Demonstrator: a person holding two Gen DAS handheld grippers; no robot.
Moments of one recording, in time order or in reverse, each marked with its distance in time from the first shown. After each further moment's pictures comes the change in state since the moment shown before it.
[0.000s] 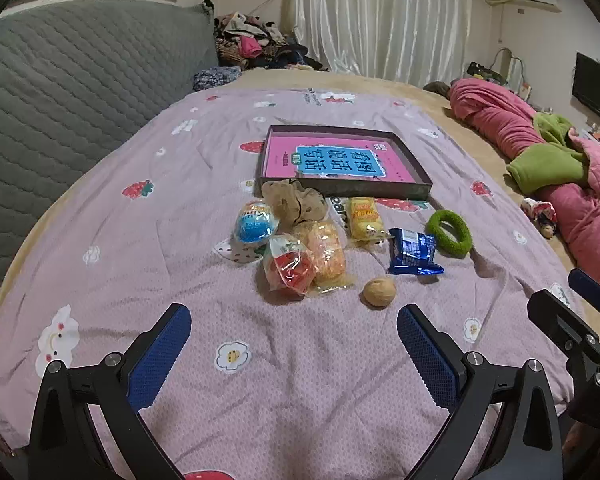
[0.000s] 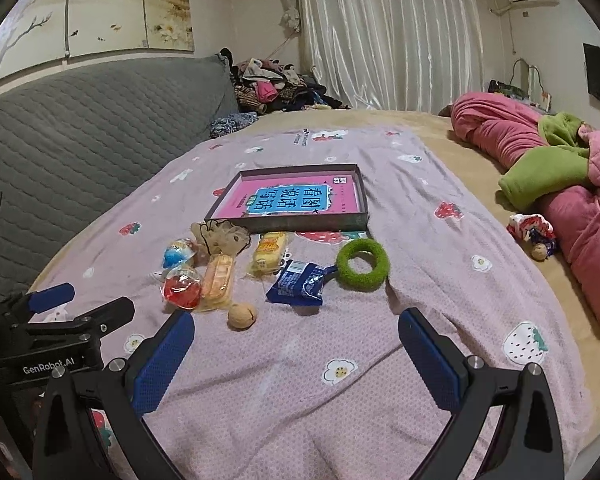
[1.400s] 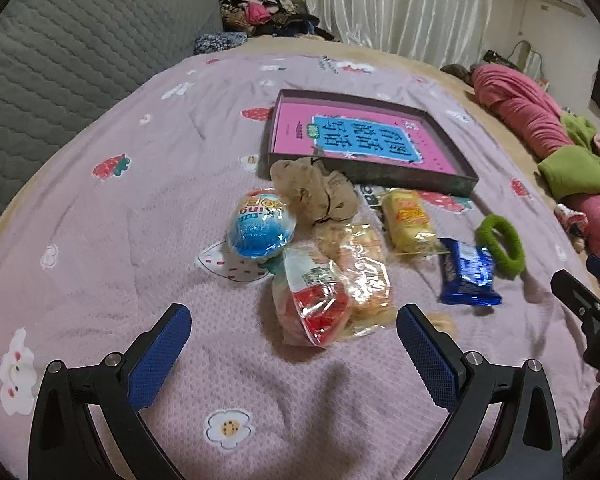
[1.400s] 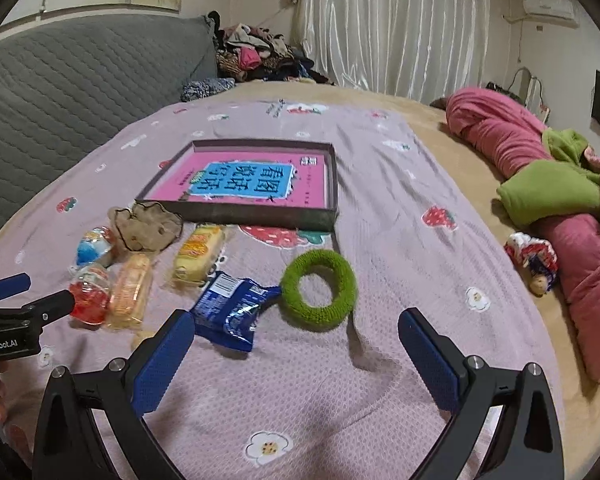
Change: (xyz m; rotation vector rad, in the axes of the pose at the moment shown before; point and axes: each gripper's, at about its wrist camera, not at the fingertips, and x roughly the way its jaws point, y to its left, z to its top) left arm 0.107 0.020 0.029 -0.043 0.112 0.004; right arm 0.107 -0.040 0.033 -0.084 0.116 -0.113
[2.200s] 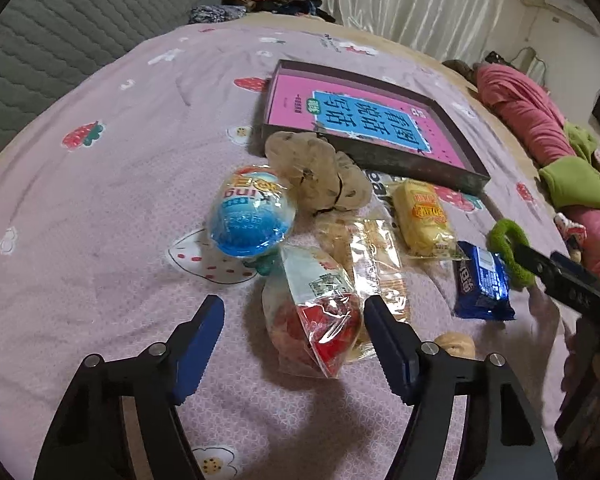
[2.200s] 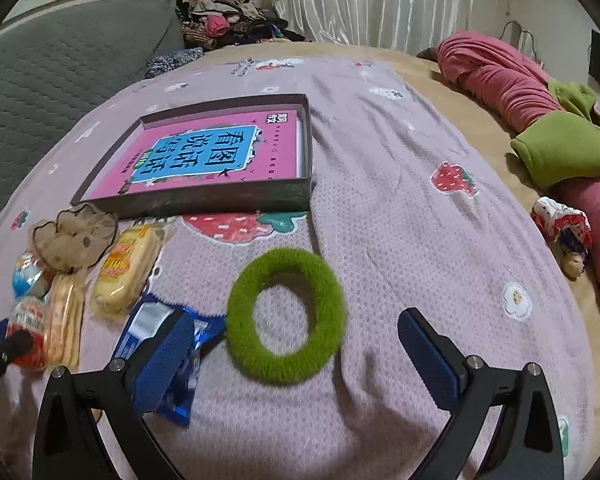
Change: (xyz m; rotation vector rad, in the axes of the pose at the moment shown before) left arm 0.047 0.007 0.009 -0.060 0.078 -0.081; right arm 0.093 -0.029 0.023 0.093 0.154 -0.024
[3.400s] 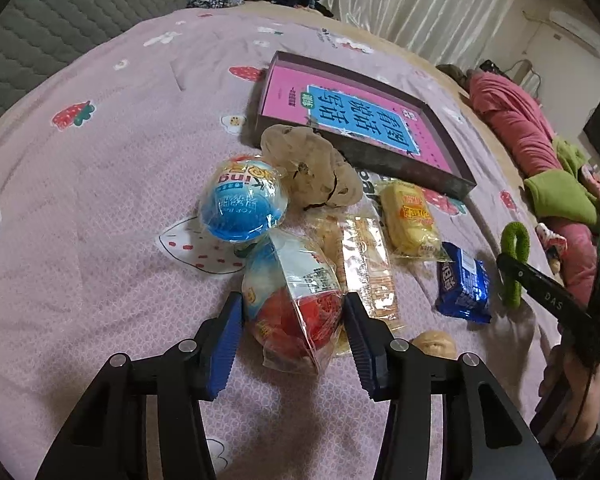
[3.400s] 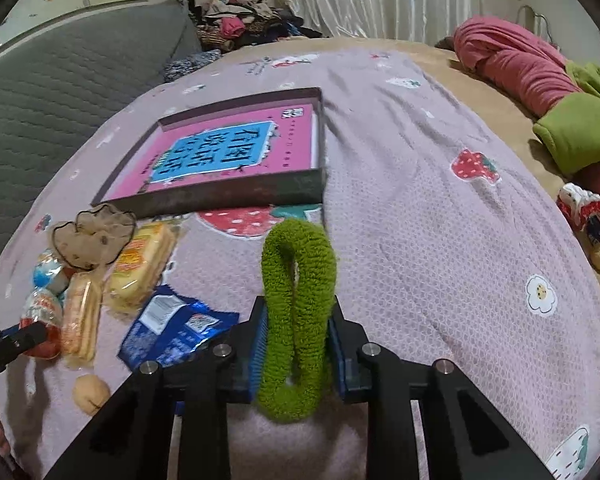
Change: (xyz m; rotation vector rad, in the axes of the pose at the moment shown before) left arm -0.002 0.010 0.002 -0.062 0.032 -0.088; right arm 0.002 -0.012 -0.009 0.014 -0.003 0.136
